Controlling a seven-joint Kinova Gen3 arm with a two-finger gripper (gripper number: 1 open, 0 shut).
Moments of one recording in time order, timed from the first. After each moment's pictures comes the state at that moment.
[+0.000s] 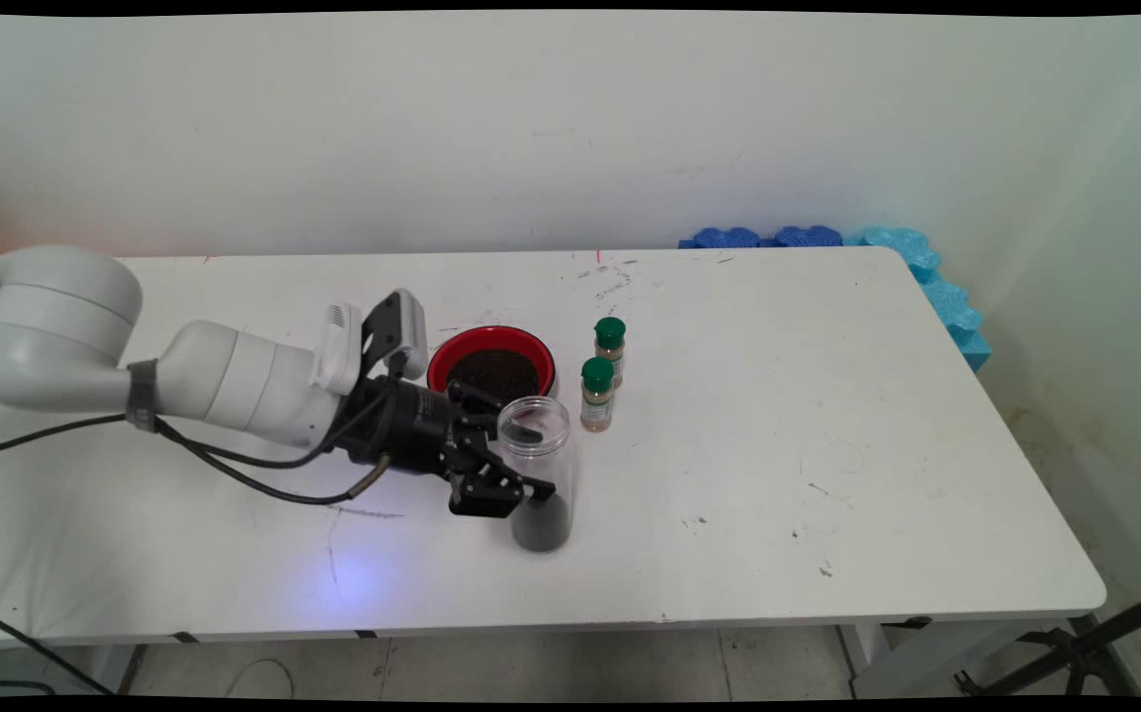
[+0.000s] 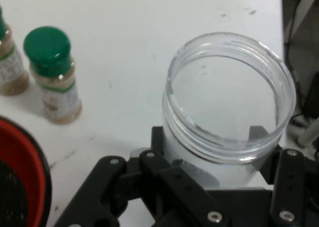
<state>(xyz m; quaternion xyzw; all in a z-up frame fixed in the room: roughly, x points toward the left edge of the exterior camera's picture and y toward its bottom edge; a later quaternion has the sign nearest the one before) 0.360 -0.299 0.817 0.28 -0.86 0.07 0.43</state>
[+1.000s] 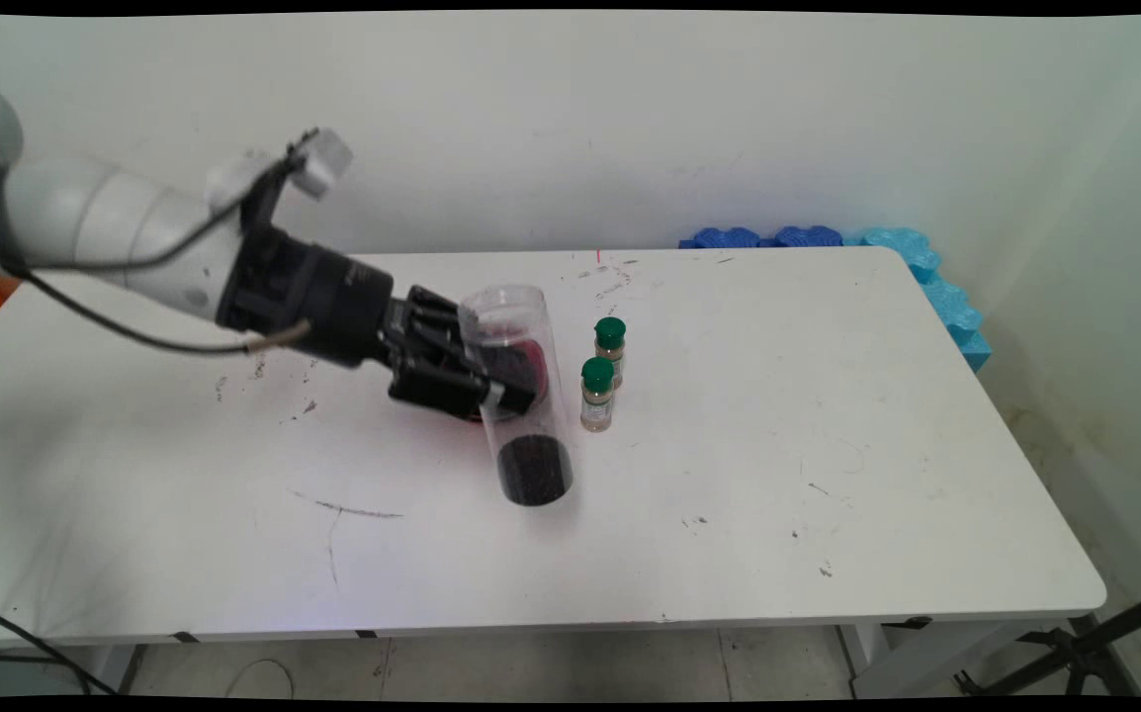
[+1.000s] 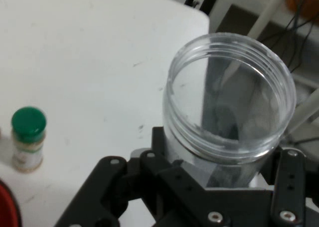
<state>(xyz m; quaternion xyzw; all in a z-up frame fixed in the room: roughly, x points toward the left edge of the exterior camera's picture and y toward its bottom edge) 0.393 -0.314 0.937 0.31 -0.82 -0.02 0.48</state>
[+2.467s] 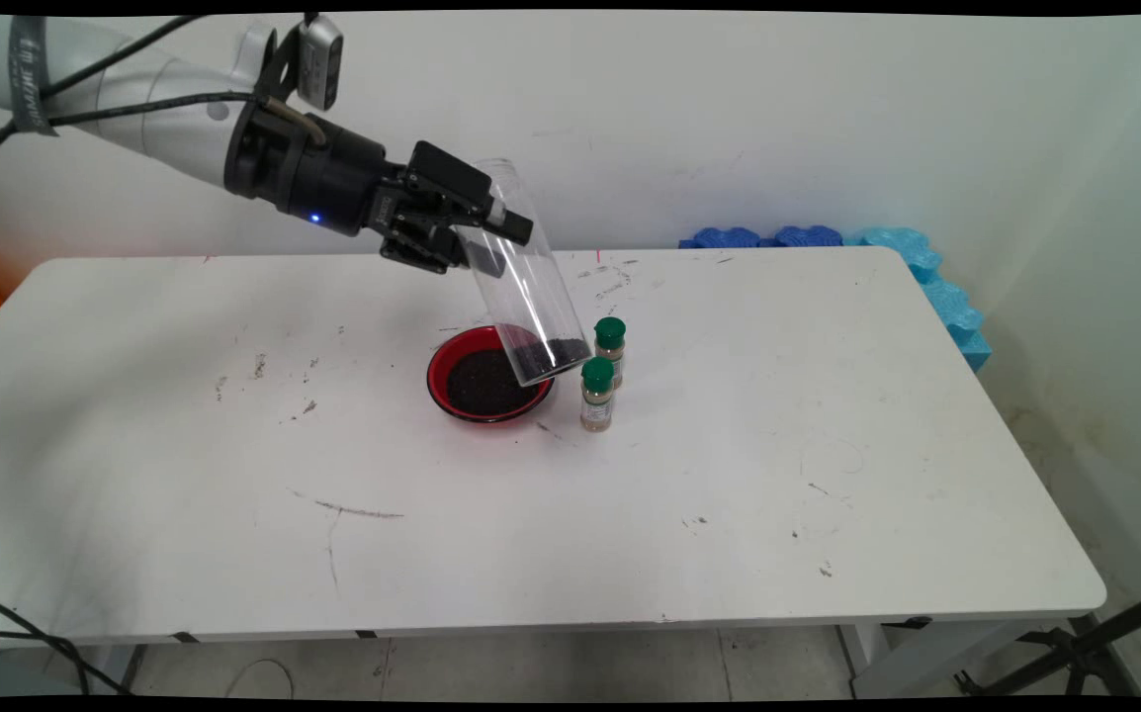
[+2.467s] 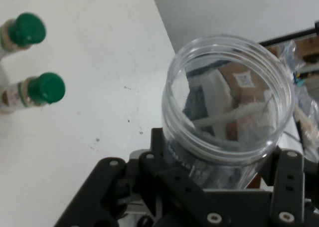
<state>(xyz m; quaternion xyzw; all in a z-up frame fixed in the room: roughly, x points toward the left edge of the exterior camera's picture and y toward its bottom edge) 0.443 -0.401 0.969 0.60 -0.62 -0.22 0.46</state>
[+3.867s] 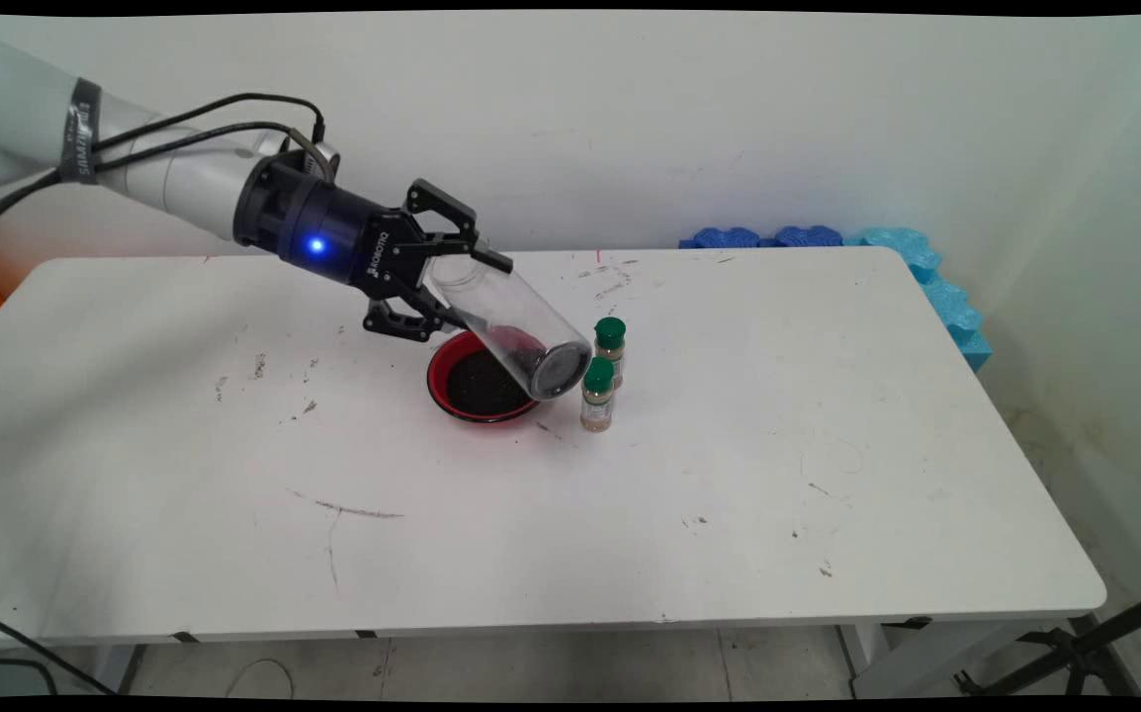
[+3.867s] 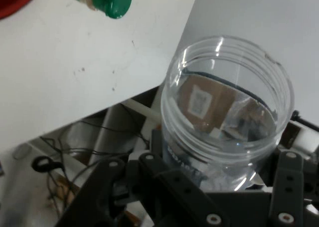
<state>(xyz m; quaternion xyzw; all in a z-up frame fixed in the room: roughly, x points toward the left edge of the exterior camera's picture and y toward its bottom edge) 0.473 -0.413 0.909 0.76 -0.37 -0.41 0.34</state>
